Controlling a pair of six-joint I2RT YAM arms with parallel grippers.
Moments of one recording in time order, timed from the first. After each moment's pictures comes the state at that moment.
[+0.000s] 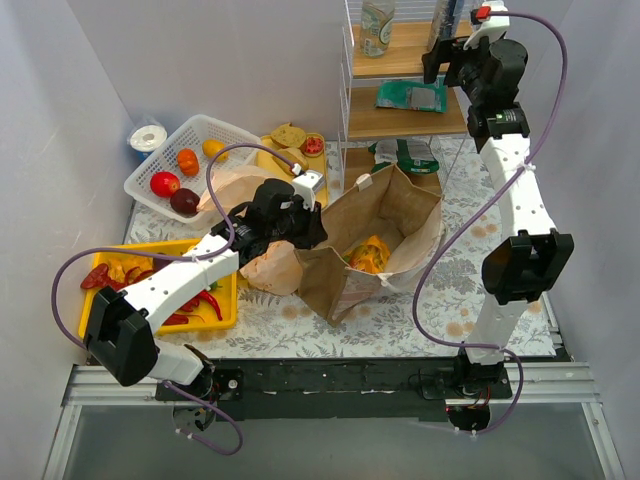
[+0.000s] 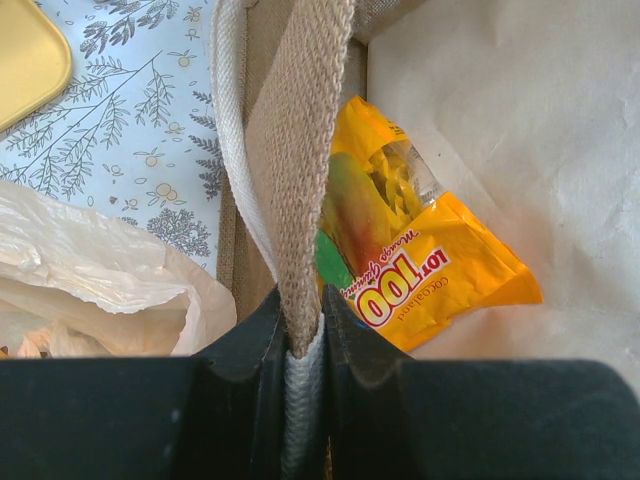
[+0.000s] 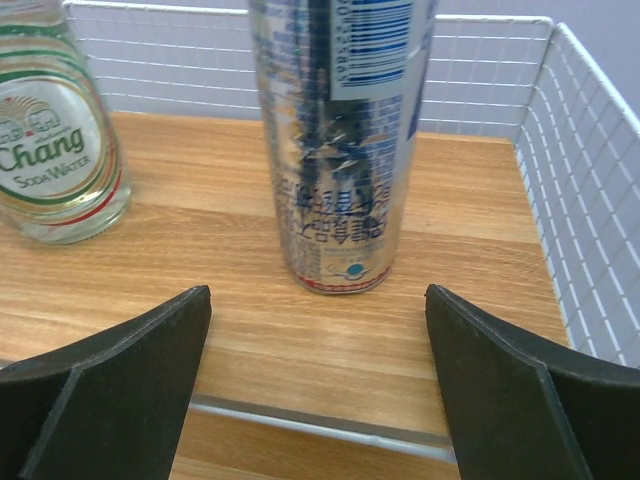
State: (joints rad) left arm -0.68 1.38 1.12 -0.29 0.21 -0.24; right arm 0.10 1.86 2.05 -0.11 -0.16 0.05
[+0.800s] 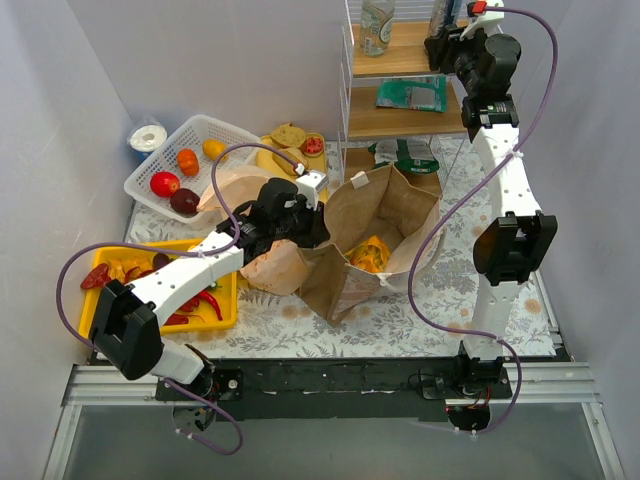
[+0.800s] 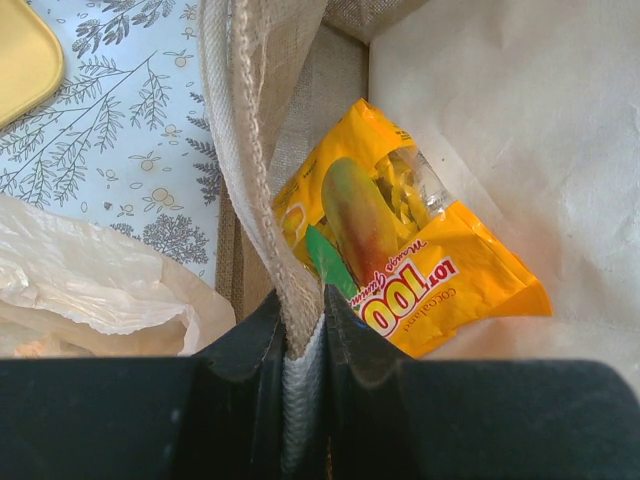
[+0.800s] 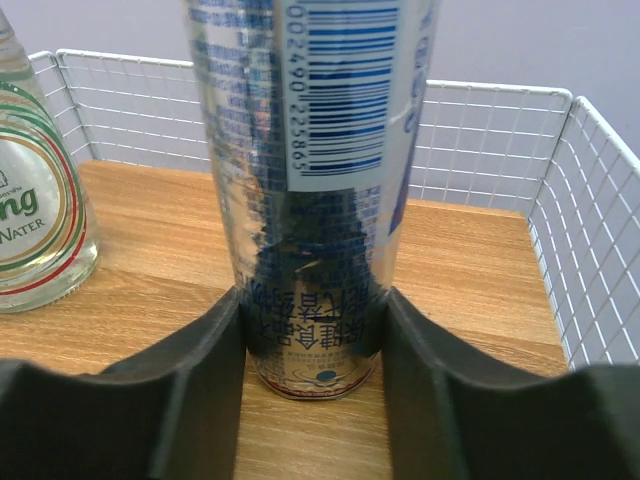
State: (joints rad) left arm -0.68 1.42 1.12 -0.27 0.22 -0.24; right arm 0.09 2.05 2.23 0.02 -0.22 0.06
